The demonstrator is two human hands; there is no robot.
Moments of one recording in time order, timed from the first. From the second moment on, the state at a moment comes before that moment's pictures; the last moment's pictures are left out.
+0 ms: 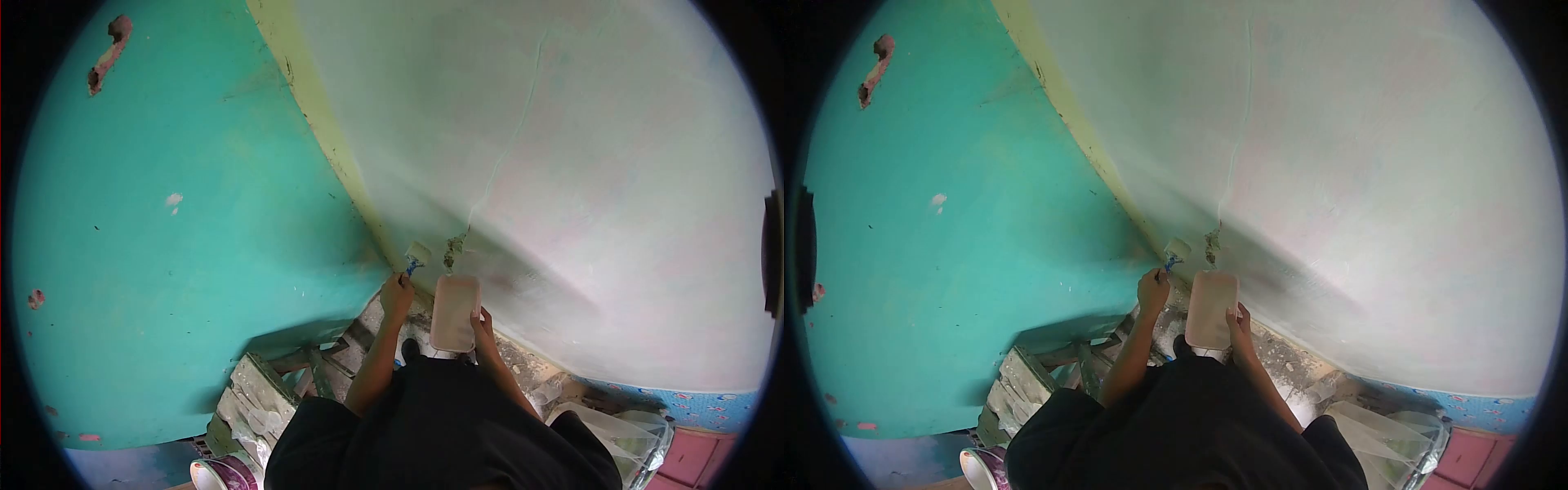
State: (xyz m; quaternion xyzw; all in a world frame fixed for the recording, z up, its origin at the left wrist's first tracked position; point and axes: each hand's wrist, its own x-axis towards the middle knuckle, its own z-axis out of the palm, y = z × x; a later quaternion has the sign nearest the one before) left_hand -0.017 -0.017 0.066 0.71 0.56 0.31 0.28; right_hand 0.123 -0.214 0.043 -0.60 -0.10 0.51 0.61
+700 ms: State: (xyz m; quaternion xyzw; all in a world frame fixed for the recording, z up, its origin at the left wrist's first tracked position) left_hand -0.009 0.026 0.169 0.65 0.37 0.51 0.42; right_hand 0.118 -0.225 0.062 -0.58 -0.08 0.51 0.64
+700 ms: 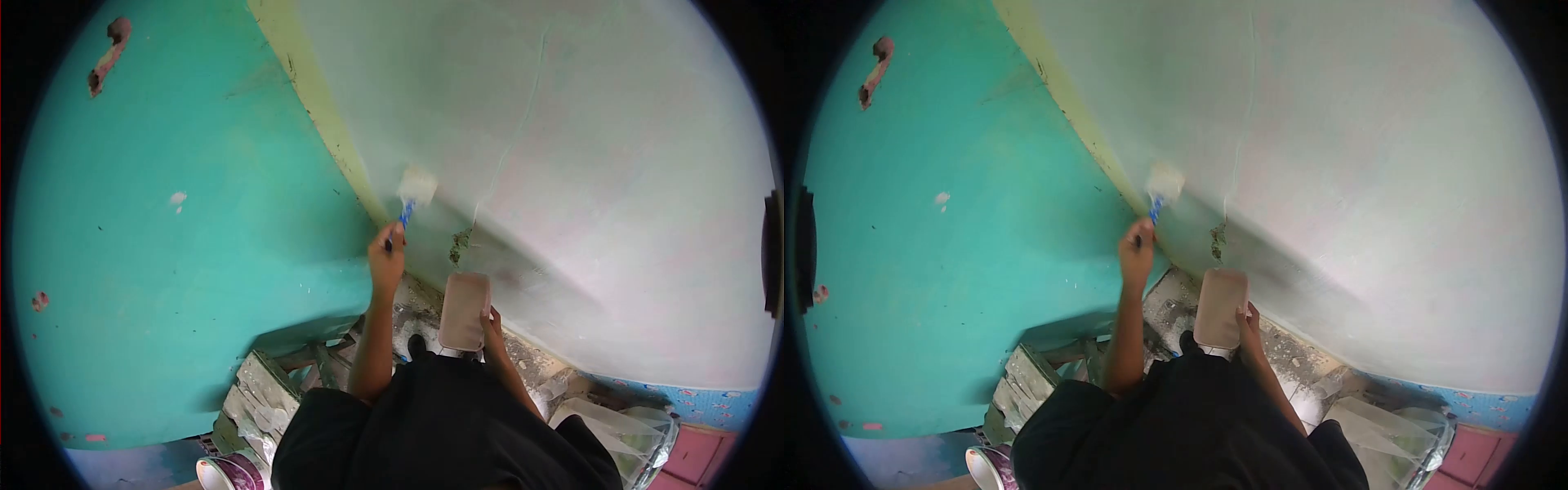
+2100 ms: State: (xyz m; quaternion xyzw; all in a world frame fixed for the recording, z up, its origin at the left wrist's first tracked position) left_hand -0.044 0.057 0.012 0.72 0.63 0.20 0.23; right_hand 0.104 -0.203 0.062 -0.61 -0.10 0.54 0.57
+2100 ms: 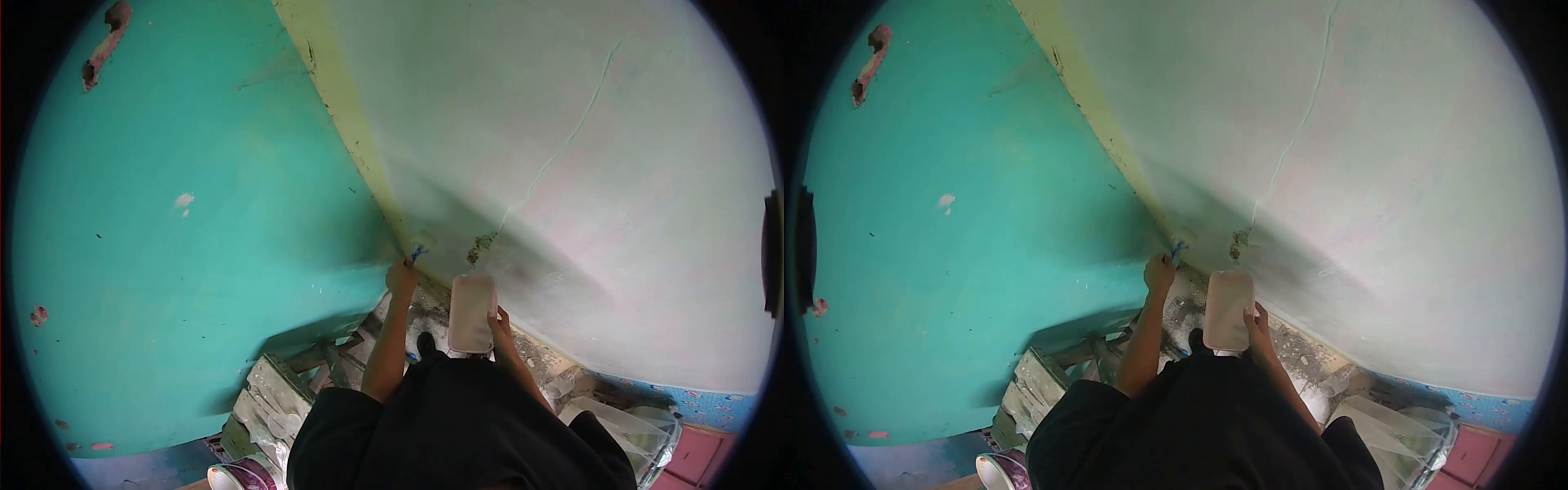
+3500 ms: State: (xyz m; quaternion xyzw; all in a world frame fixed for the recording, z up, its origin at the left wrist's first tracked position) left_hand -0.011 0.010 0.404 0.60 0.38 0.61 0.35; right_hand 0.113 -0.200 0.029 -0.60 -0.12 0.51 0.60
